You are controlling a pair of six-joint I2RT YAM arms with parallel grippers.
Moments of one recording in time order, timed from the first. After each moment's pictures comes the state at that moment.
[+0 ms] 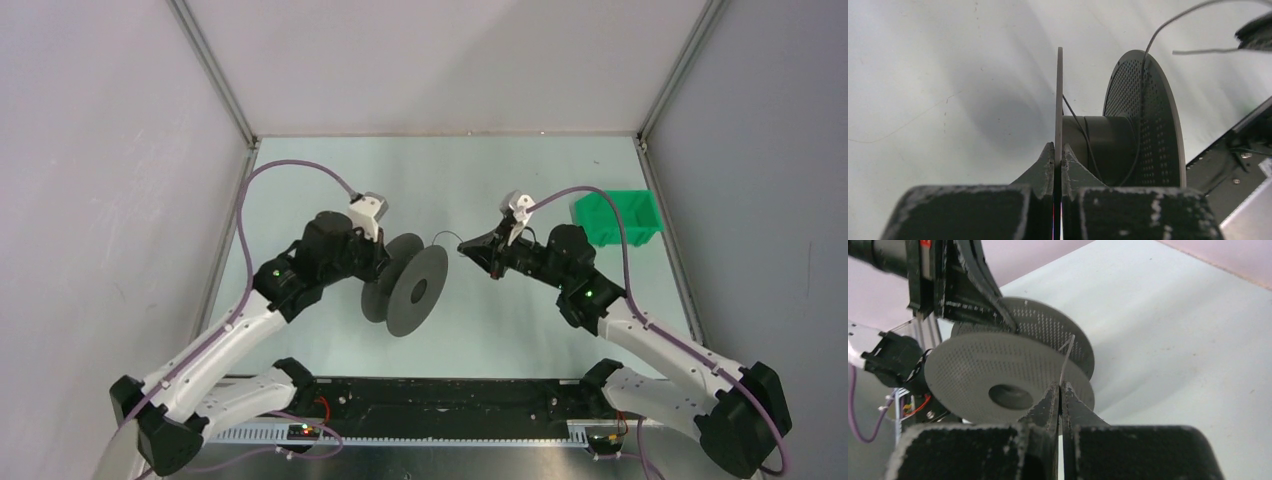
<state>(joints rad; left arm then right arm) -0.69 0.96 0.91 -0.53 -0.01 -0.22 0.67 0.99 0.67 0.29 -0.38 0.16</state>
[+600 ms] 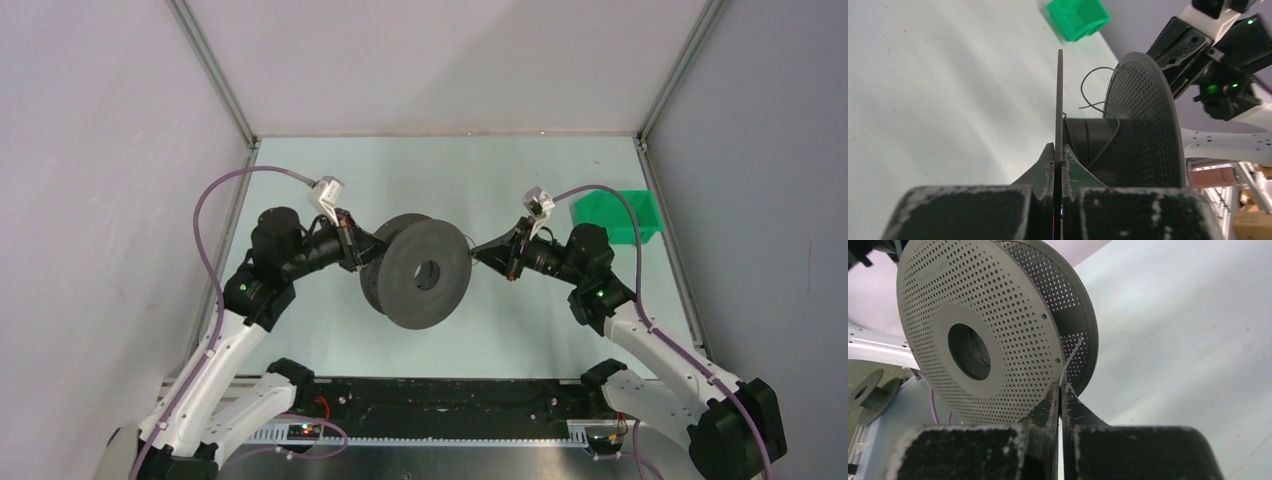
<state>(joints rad) -0.41 0.81 0.88 -0.36 0.49 -0.47 0.50 0.93 0.59 0.34 -0.64 0.39</state>
